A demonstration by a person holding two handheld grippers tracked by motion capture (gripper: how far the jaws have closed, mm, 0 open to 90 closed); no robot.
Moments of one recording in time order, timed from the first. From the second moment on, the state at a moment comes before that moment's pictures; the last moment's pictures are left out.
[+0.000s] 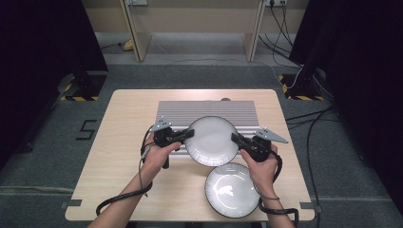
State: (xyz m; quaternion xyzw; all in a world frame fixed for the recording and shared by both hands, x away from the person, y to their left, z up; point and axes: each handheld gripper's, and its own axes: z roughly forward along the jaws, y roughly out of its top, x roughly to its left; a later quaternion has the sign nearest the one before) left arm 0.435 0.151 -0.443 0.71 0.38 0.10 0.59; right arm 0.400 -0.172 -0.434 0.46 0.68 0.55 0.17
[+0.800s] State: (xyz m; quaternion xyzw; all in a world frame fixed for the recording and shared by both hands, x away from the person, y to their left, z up) left arm 0.446 0.152 -0.441 0.70 0.40 0.10 0.59; right arm 0.413 -0.168 -0.432 0.47 0.67 0.55 0.17
